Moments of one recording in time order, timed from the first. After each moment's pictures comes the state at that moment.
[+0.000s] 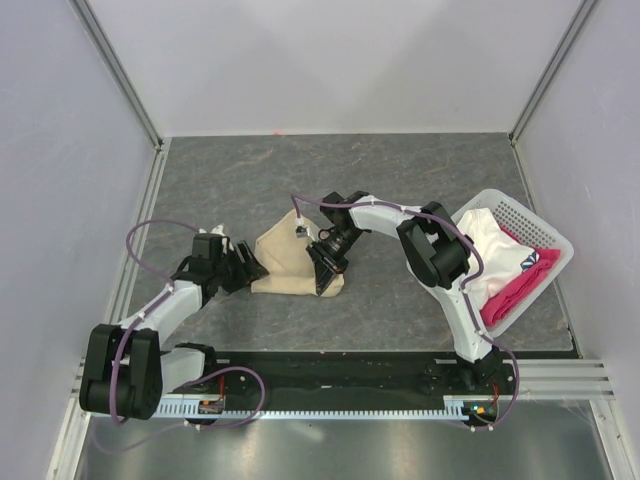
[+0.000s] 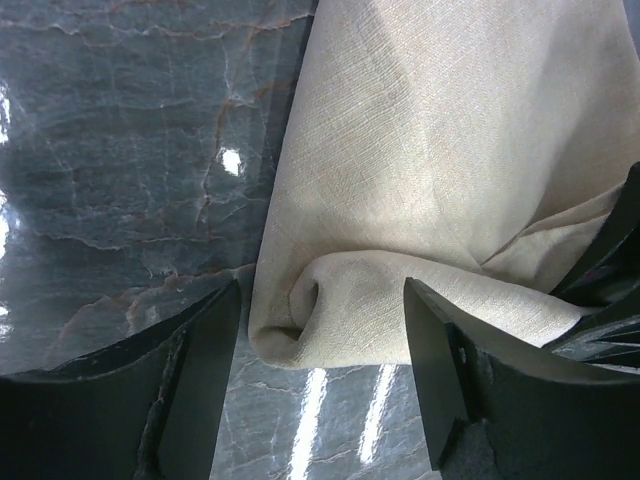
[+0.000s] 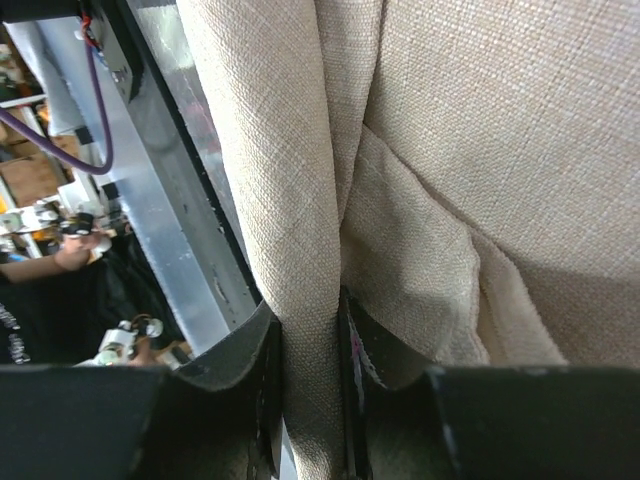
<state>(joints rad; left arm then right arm) -0.12 1.17 0.43 -0.14 0.25 -0.58 0.67 2.29 1.66 -0.95 -0.90 -0.16</state>
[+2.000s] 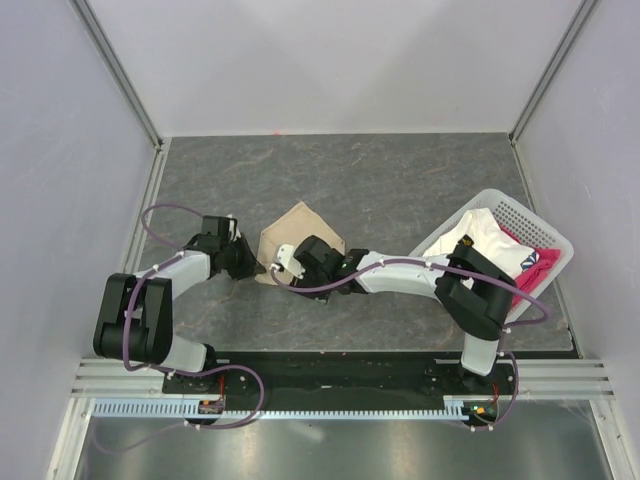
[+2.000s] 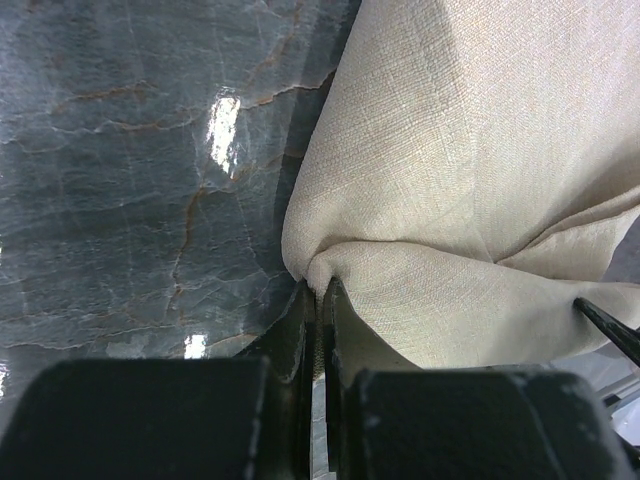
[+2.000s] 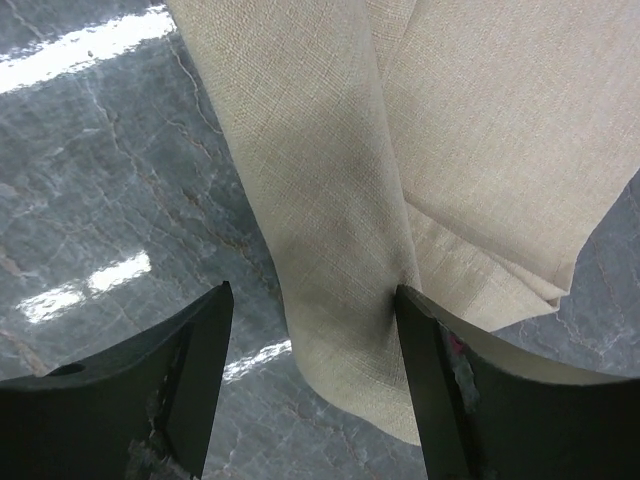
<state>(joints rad) -0.12 1.45 0.62 -0.19 0.29 -0.57 1.04 1.82 1.15 -0.27 0.13 -0.29</state>
